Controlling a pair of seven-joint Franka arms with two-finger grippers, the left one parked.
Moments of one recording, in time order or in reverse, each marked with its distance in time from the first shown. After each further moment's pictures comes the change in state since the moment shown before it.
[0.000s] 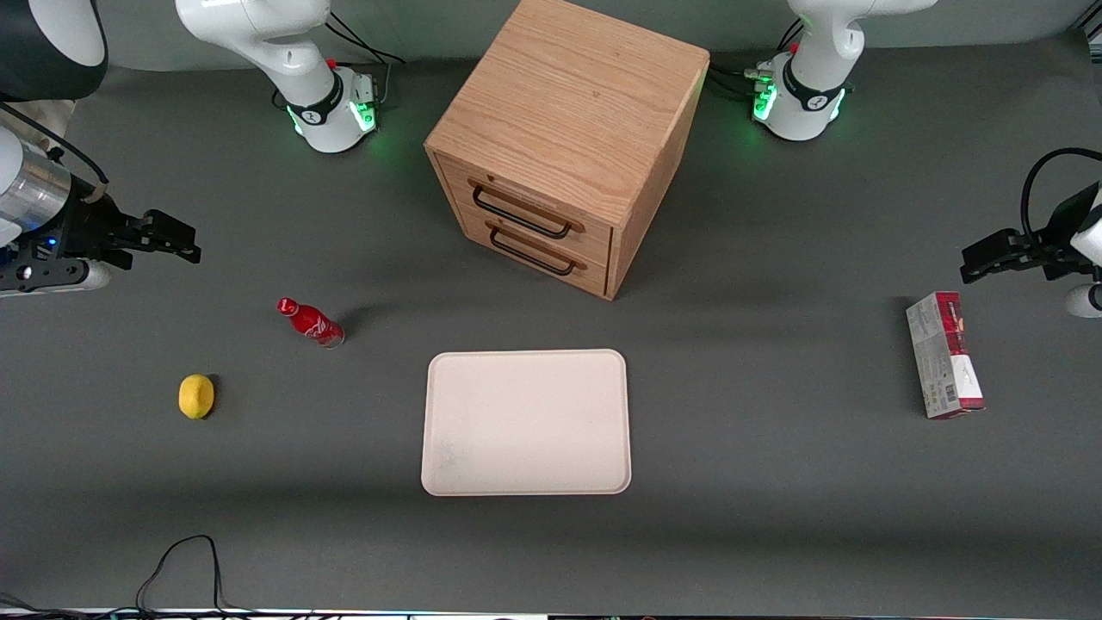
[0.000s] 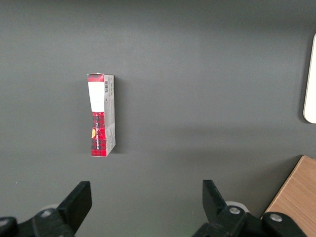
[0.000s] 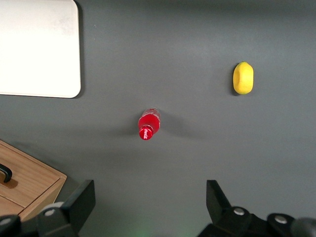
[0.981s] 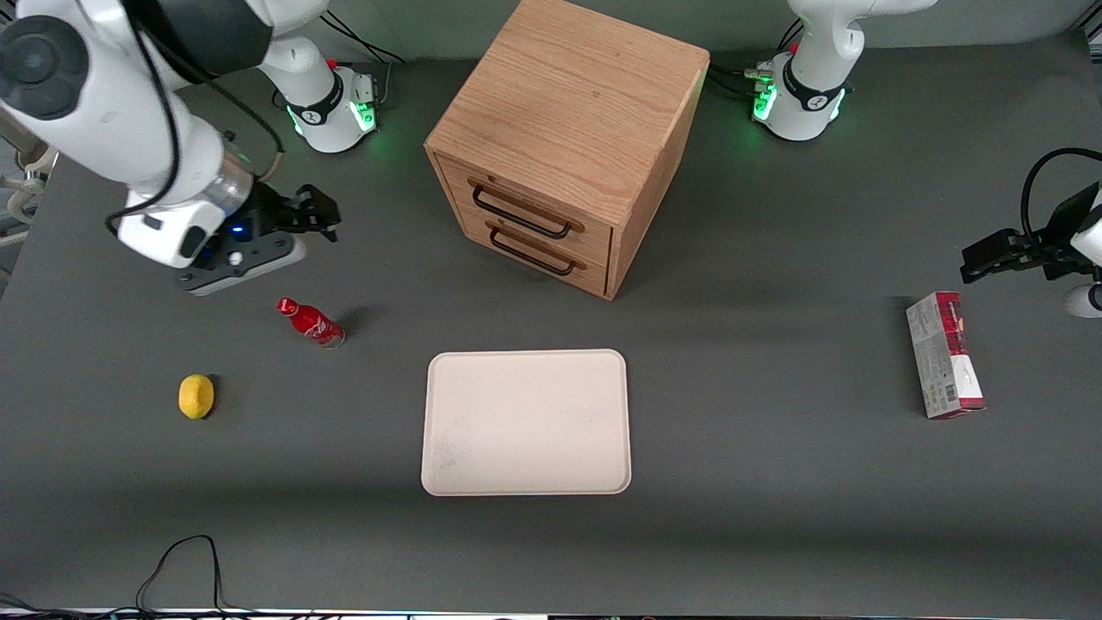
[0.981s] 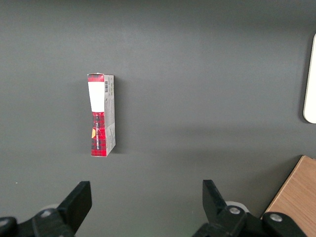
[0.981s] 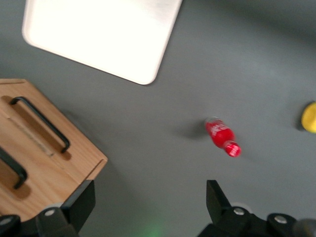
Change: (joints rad) arm 0.319 0.118 0.017 0.124 0.042 -0.034 0.020
